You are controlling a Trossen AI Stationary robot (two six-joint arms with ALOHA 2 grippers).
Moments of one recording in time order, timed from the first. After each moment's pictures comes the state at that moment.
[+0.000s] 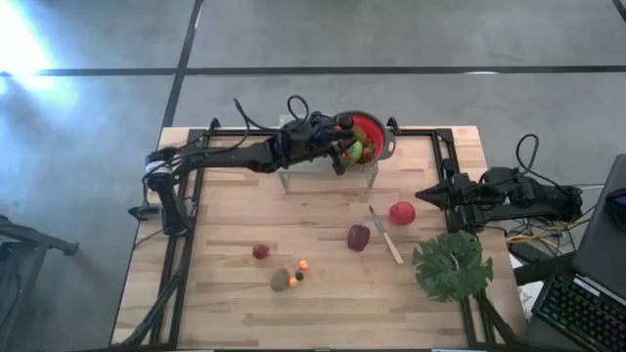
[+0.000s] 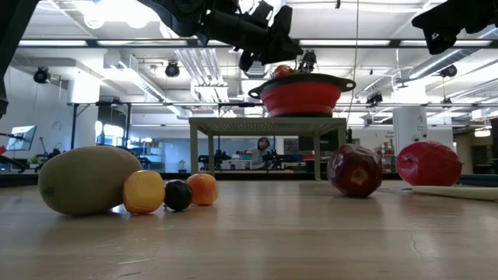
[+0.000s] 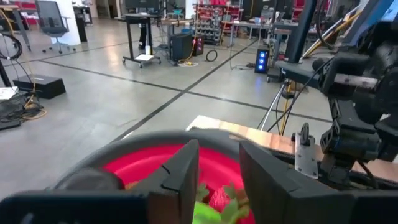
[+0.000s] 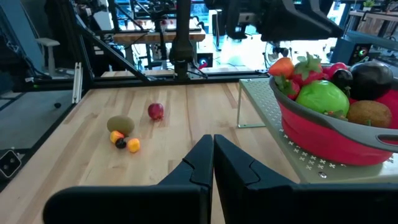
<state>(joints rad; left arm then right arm) 0.28 1.76 1.37 0.35 -0.12 -0.05 0.05 0.18 0.52 -0.52 0.10 0.07</state>
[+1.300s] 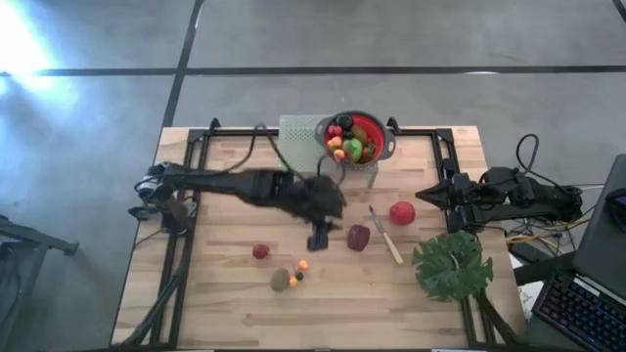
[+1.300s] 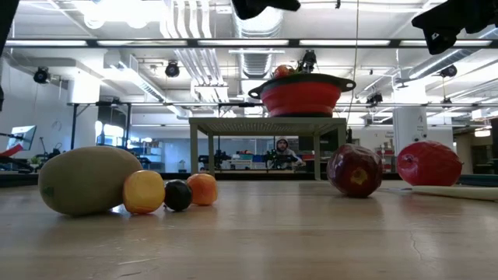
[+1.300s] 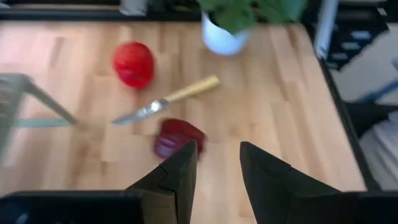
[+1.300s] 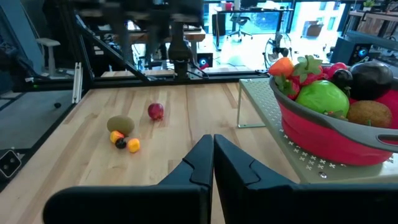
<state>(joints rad) -0.11 1.75 1.76 -0.69 0.01 -0.09 0.05 0.18 0.52 -0.52 0.10 0.07</state>
